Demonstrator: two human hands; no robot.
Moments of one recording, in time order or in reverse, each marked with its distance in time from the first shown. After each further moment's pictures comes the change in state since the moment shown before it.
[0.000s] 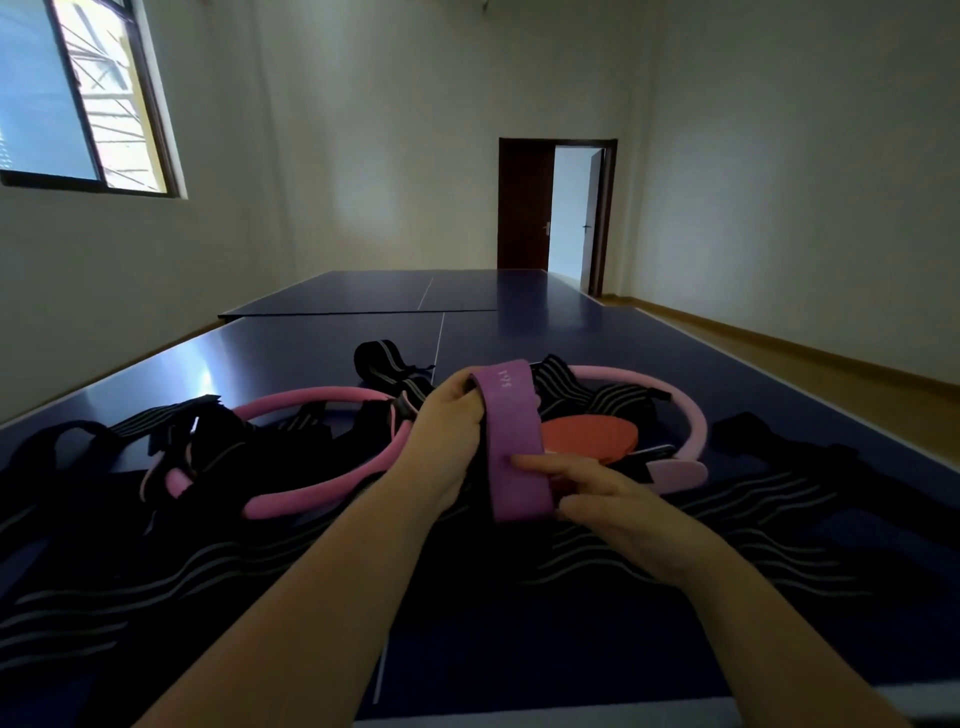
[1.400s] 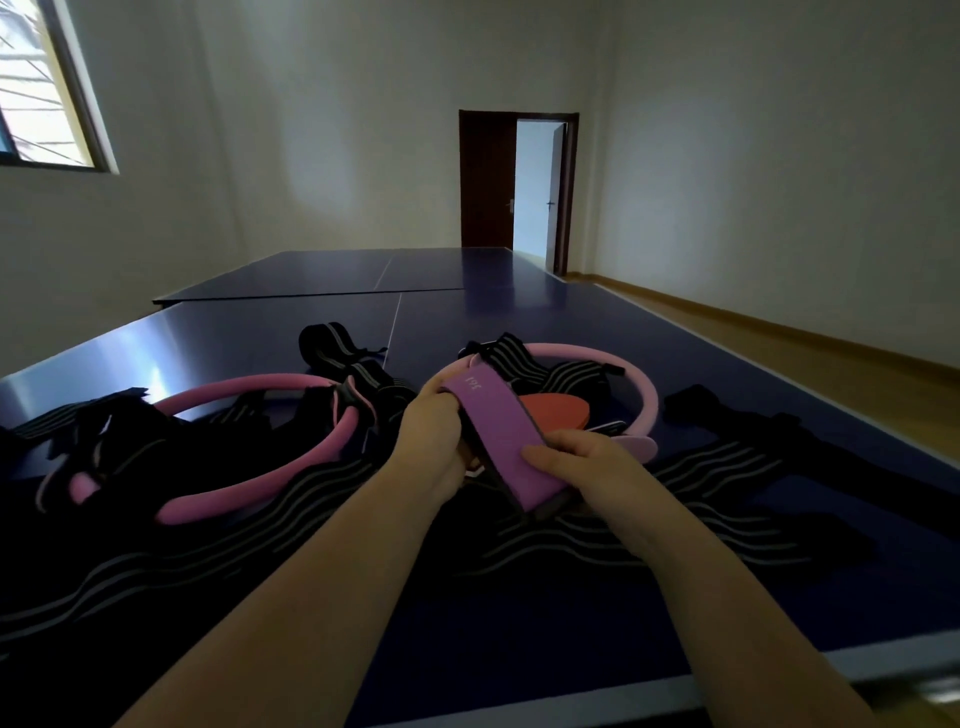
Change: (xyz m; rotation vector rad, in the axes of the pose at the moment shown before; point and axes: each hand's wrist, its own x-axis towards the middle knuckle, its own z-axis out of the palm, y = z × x) left_hand 0.031 -0.038 0.043 -0.211 0.159 -0.222; right_hand 0.002 0.008 -0.026 0.007 0.389 0.197
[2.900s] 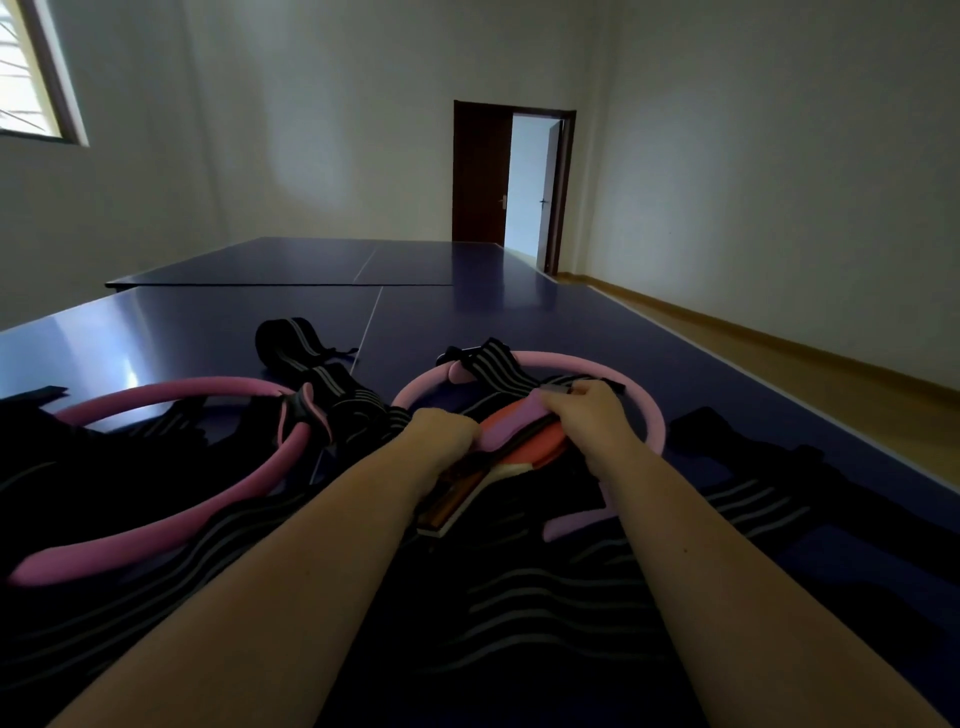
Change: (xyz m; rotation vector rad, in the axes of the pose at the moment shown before) left_hand 0.116 -0.030 0.014 0.904 -0.031 -0.162; right_hand 0.158 0.024 -0.052 -0.089 0.418 0.069
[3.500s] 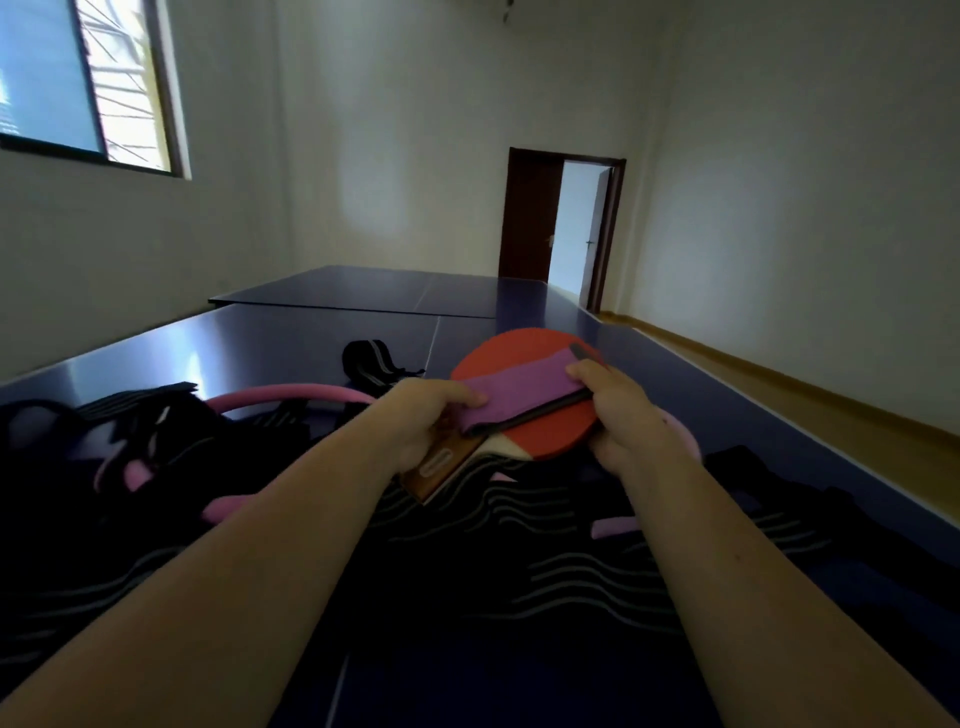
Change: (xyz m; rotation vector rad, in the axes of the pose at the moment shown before) left_hand -0.097 0.000 -0.103 -0.669 -0.136 0.122; right_hand -0.069 -0.077 0.027 0.561 -0.175 0.026
